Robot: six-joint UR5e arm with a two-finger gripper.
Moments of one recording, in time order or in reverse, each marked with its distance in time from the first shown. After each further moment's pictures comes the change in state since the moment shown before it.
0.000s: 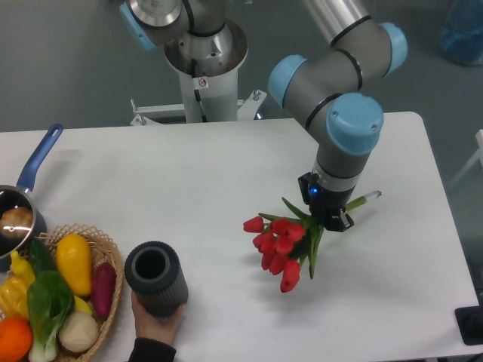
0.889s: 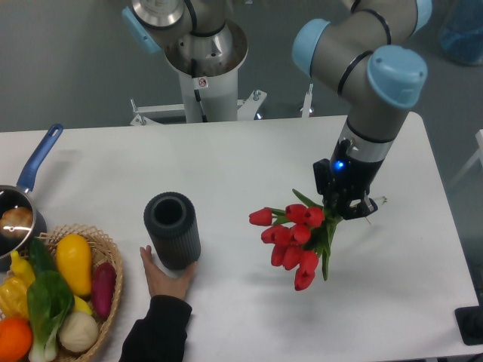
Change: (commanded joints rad) arm 0.077 0.041 0.094 -0.022 -0.181 0.031
